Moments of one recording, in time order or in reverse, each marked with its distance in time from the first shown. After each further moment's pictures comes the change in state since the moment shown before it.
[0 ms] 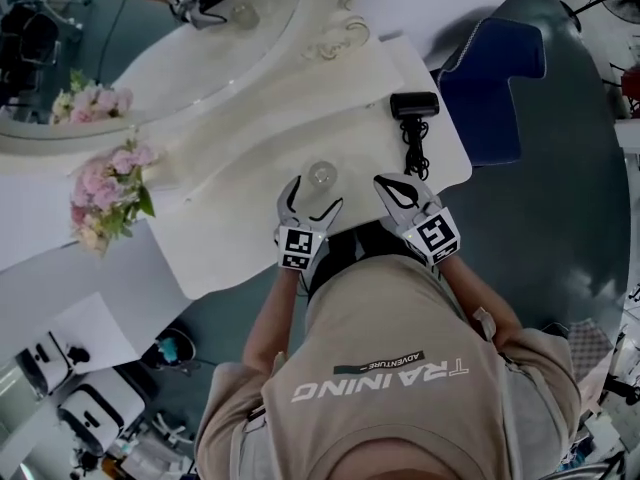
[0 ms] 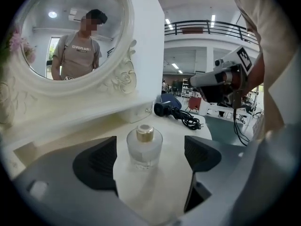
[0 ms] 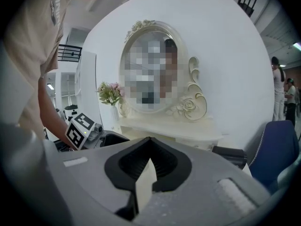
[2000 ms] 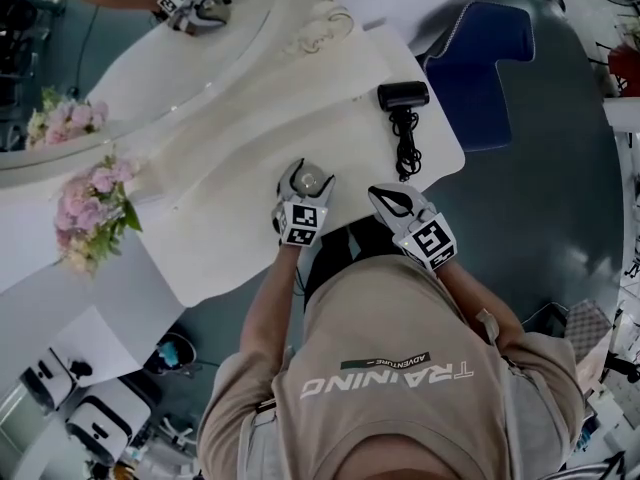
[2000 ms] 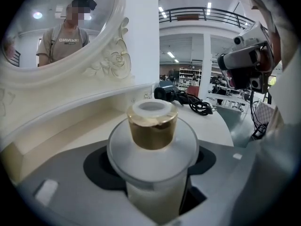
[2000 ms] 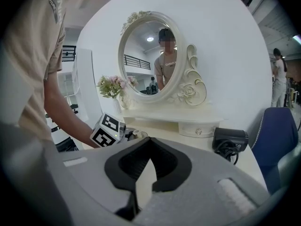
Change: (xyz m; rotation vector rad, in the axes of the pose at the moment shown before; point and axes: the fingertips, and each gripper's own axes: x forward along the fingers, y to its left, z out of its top) left arm 0.065 0.012 -0.027 0.097 0.119 -0.009; right arm -0.010 0.014 -0.038 0.073 0.107 0.012
